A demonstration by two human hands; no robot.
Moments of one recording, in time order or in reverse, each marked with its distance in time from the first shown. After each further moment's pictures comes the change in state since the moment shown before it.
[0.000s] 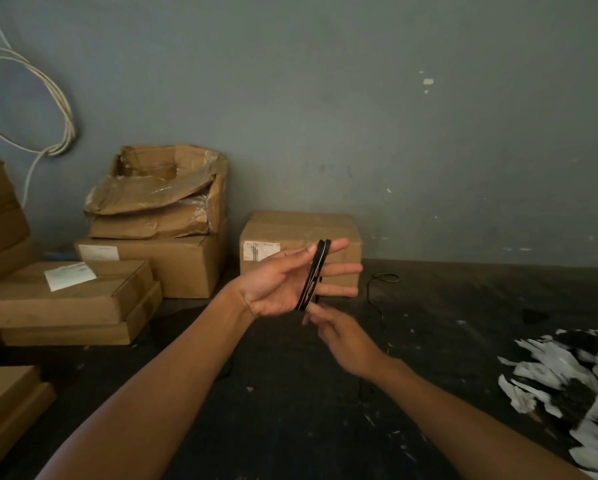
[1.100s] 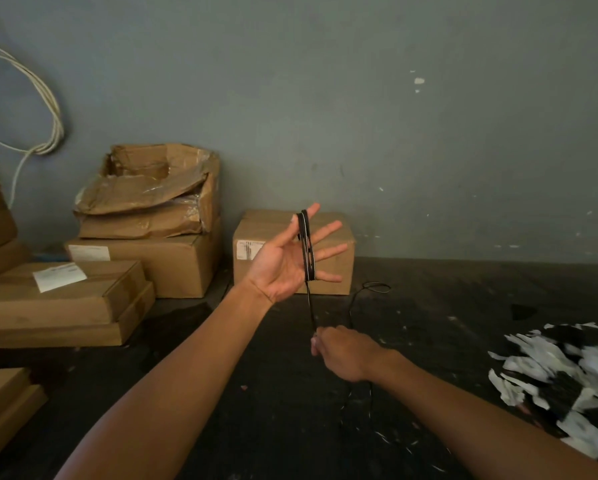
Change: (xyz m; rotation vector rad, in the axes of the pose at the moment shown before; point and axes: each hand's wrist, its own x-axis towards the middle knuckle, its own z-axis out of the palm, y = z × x) left_hand 0.032 -0.003 0.002 -0.211 0.301 0.271; right_hand -0.012 -0.026 -0.011 -0.547 -0.361 0.335
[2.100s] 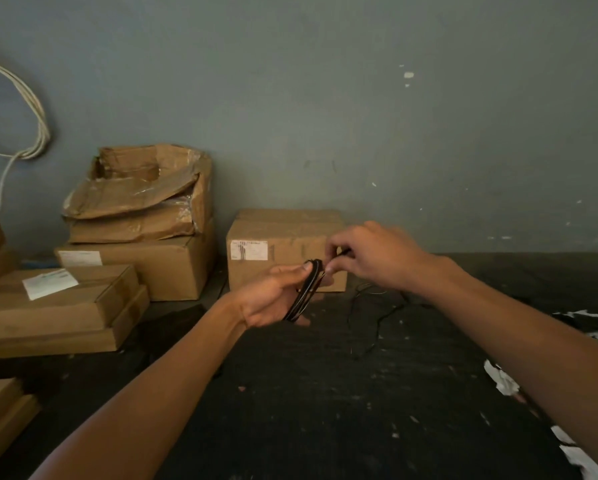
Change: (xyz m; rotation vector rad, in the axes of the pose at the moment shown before) left_hand -0.024 -0.016 -0.028 0.398 0.033 -0.323; right_hand -0.034 -0.015 -0.132 -0.258 0.462 -0.213
